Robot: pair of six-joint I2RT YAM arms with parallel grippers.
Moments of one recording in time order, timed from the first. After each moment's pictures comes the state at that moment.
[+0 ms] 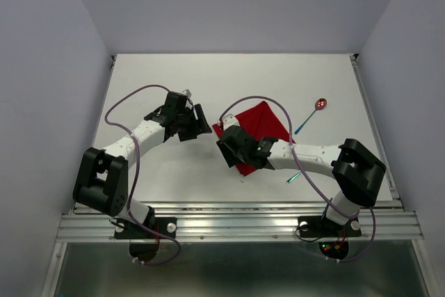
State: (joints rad) left arm -0.38 1.46 0.92 -0.34 0.20 -0.65; right arm 1.02 1.64 1.01 -0.26 0.36 0.30
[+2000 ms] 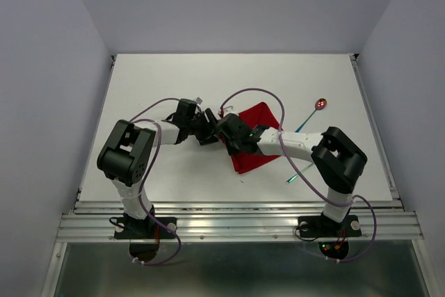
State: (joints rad) left arm -0.41 1.77 0.85 0.13 0.45 -0.91; right arm 0.91 1.82 1.17 -0.28 0.28 0.41
